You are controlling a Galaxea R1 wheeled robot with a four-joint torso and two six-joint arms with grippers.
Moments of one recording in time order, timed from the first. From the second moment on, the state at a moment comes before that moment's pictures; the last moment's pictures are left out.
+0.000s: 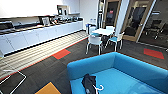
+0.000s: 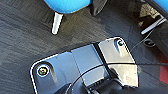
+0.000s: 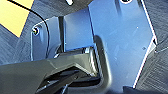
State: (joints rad) left arm 1.21 2.61 -1.98 1.06 0.20 -0.90; right arm -1.55 3.07 -2.70 -0.15 0.20 0.22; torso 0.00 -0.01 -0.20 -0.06
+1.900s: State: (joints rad) left arm 1.38 2.72 -2.16 1.08 0.14 -0.84; right arm -1.56 3.07 -2.70 -0.15 0.20 0.22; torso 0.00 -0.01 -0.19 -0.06
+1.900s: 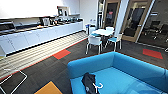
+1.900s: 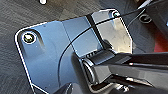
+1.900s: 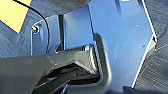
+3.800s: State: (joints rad) left arm 1.37 2.77 -2.20 1.10 0.14 -0.83; right arm -1.56 3.07 -2.70 -0.15 0.20 0.22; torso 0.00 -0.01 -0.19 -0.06
